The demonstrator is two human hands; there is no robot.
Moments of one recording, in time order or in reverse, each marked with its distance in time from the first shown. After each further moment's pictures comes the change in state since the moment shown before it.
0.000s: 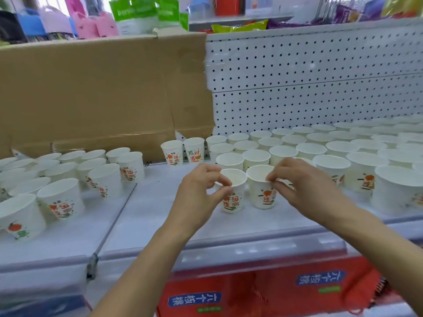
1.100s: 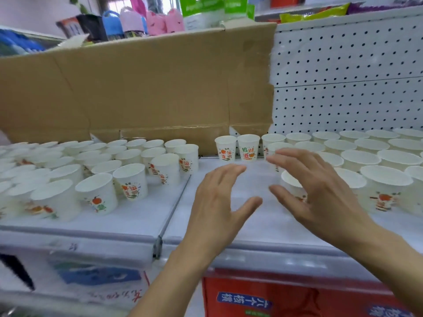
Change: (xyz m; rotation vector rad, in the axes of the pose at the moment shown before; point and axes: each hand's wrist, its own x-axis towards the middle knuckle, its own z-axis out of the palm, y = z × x) left_hand -0.048 -0.031 -0.051 0.317 0.187 0.048; right_hand 0.024 -0.093 0.036 0.147 0.134 -0.301
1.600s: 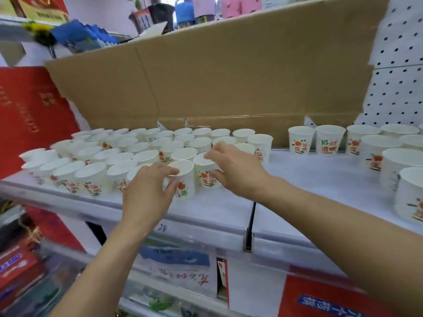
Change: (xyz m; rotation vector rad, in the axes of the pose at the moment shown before) left_hand -0.048 -0.175 -0.178 0.539 0.086 -0.403; right_hand 0.138 -0.159 0.180 0.074 -0.333 -0.196
